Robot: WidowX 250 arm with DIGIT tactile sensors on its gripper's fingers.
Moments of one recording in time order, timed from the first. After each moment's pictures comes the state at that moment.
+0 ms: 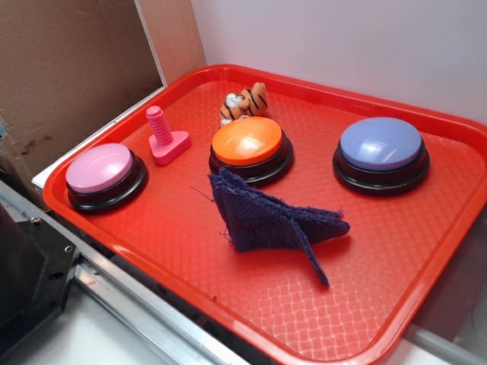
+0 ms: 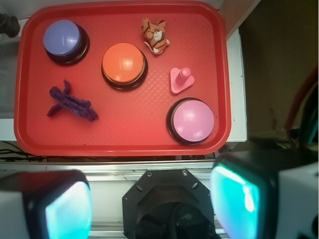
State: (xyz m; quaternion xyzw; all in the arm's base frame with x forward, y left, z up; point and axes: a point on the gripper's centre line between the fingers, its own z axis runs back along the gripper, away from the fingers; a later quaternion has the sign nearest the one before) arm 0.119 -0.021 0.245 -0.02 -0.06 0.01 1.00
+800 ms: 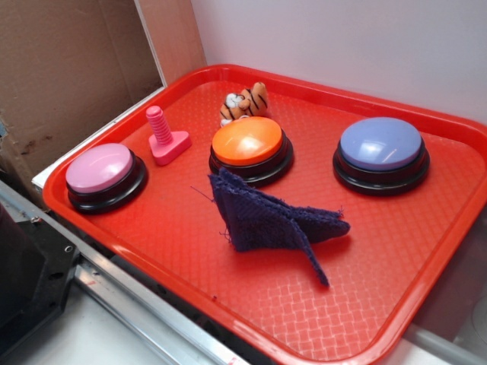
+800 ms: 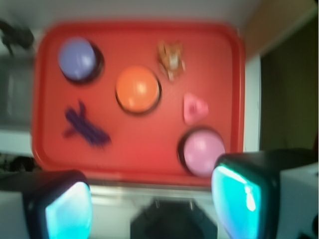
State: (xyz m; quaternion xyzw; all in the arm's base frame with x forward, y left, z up) arm 0.201 -0.018 0.263 -0.06 -0.06 -0.02 1.00
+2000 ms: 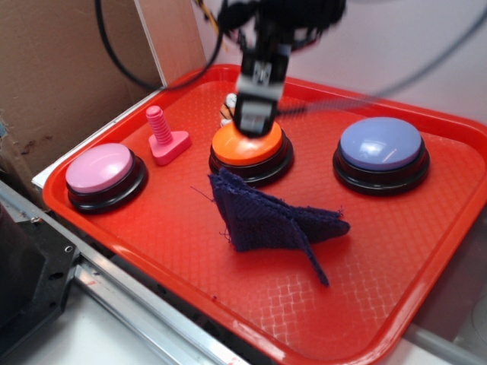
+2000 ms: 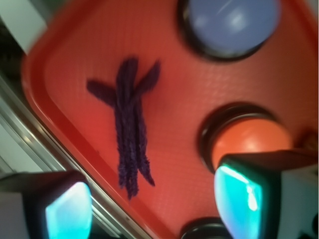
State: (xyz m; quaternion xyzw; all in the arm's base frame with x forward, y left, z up) arm 0.225 -0.144 0.106 -0.01 0.16 -0.47 0.87
